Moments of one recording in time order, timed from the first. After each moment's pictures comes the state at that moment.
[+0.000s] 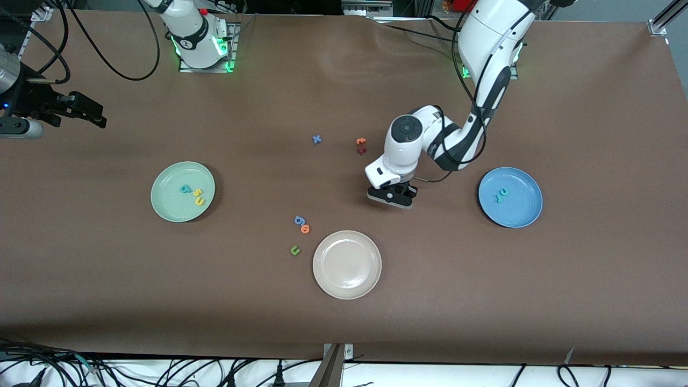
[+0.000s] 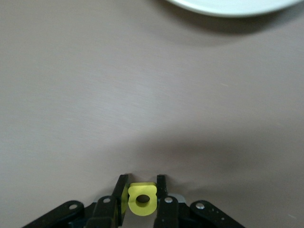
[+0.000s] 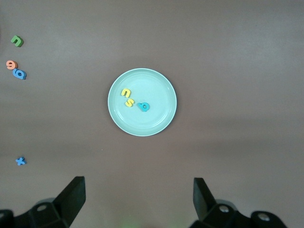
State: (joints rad) left arm -0.50 0.65 -0.09 -1.88 0.30 2.62 -0.53; right arm 0.00 -0.05 0.00 -1.70 0.00 1.59 0.01
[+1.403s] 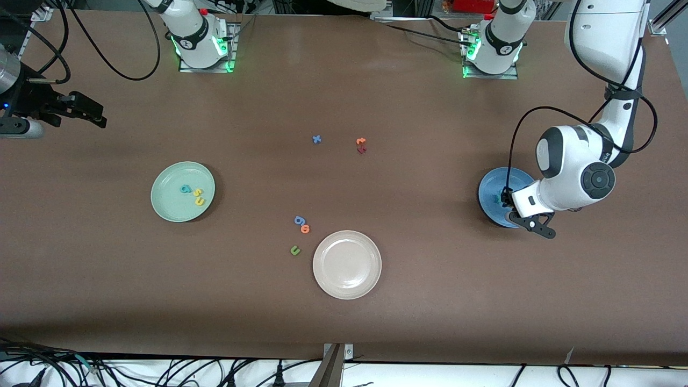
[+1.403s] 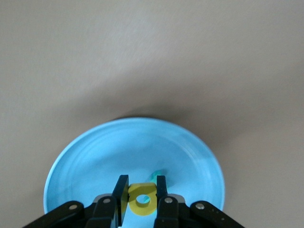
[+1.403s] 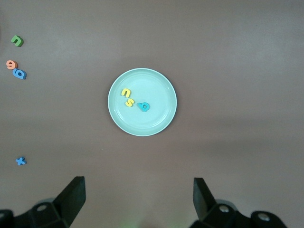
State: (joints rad) left arm -0.28 0.48 0.27 -1.95 -0.20 2.24 0.52; right arm 0.00 -0.05 0.00 -1.70 0.00 1.59 0.01
